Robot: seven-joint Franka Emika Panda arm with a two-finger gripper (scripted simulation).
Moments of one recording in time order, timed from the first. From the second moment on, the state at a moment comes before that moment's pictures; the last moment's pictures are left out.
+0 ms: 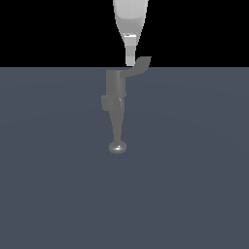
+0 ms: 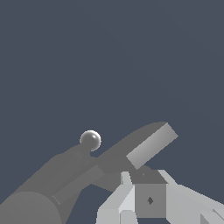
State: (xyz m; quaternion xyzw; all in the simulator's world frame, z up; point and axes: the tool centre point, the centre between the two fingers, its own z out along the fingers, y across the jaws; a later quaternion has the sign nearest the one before) arm -0.109 -0.012 0.301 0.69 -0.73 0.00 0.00
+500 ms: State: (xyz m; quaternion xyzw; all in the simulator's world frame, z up) arm -0.084 -0.037 0.301 0.69 -0.73 0.00 0.00
